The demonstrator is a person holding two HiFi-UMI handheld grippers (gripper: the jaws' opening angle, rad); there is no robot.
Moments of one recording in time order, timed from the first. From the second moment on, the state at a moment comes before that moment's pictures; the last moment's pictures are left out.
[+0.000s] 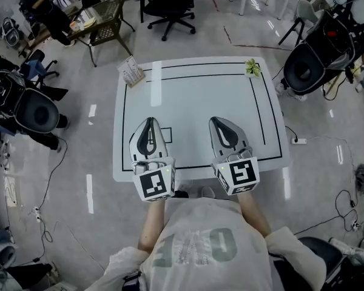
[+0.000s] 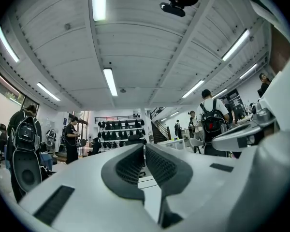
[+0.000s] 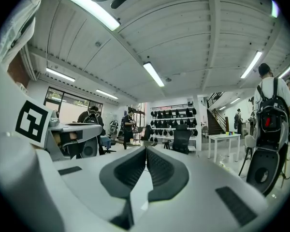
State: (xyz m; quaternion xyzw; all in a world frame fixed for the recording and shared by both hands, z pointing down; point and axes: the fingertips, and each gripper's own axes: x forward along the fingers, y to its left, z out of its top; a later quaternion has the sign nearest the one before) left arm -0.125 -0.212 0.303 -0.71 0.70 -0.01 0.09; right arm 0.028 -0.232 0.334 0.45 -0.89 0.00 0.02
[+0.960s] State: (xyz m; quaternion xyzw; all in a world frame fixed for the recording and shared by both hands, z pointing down) left arm -0.207 -0.265 0.438 -0.80 0.59 -0.13 -0.03; right arm -0.047 -0.252 0.376 0.44 -0.90 0.04 0.07
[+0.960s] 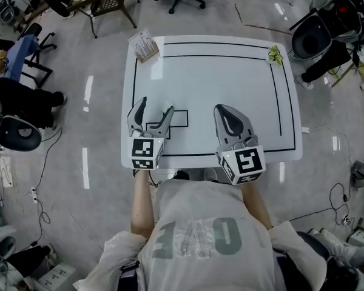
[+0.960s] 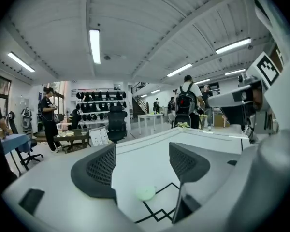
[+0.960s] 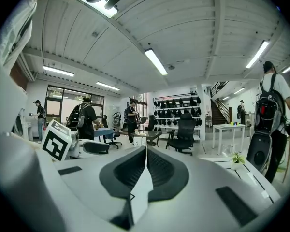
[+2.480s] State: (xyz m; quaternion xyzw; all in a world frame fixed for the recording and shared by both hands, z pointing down) left arm -0.201 -0.295 0.588 -0.82 0.43 -0.34 -0.14; right arm -0.038 -0.248 0.404 0.49 -0.86 0.06 0.13
